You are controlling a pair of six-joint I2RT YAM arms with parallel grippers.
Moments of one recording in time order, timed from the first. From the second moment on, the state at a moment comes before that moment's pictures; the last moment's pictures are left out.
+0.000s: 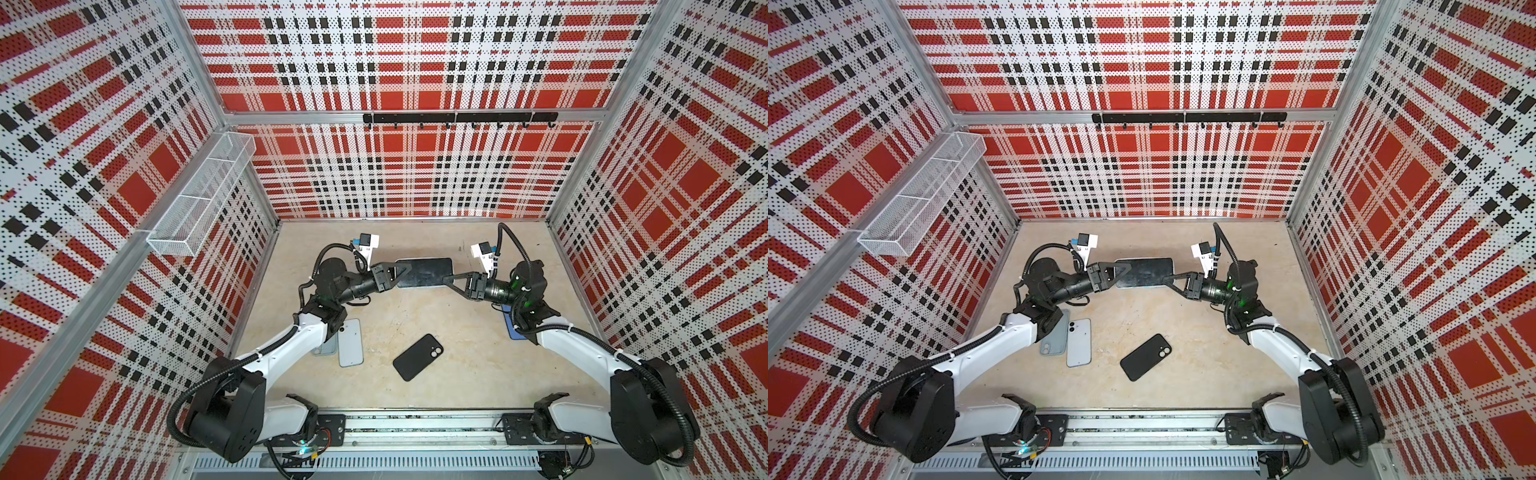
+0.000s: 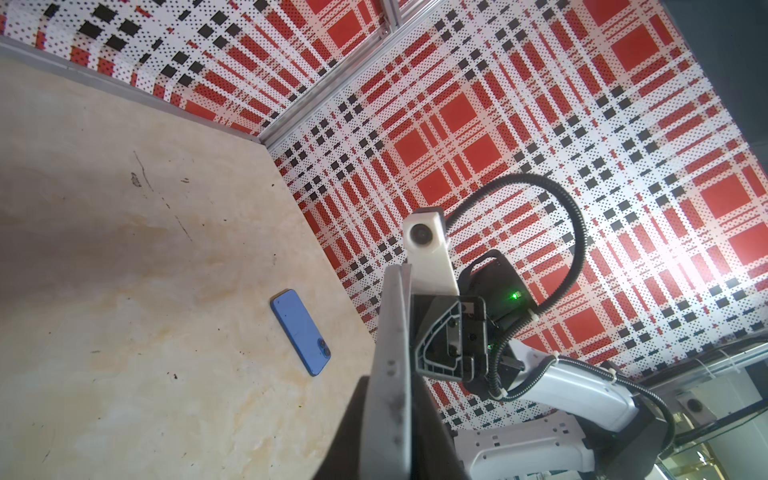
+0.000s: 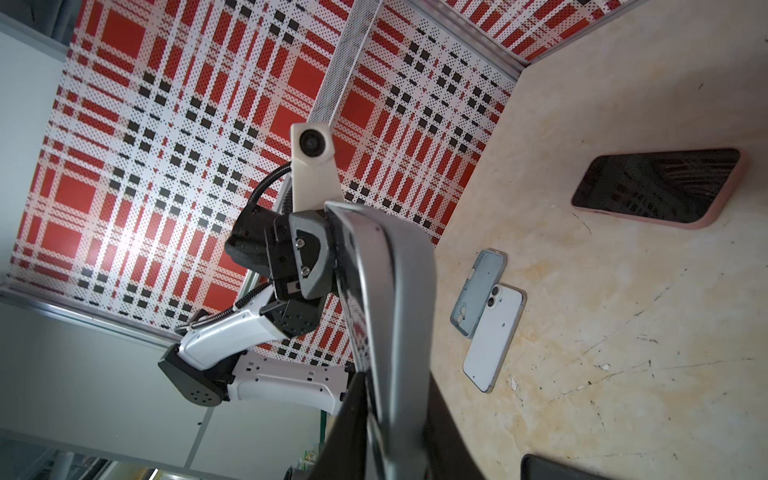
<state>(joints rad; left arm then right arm) -0.43 1.29 0.73 0.64 0.76 -0.97 0.35 1.29 0.66 0.61 -0.92 1.04</state>
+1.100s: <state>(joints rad) -0.44 1.30 0.68 0.73 0.76 -1.04 0.36 1.36 0.74 0.72 -0.83 1.00</state>
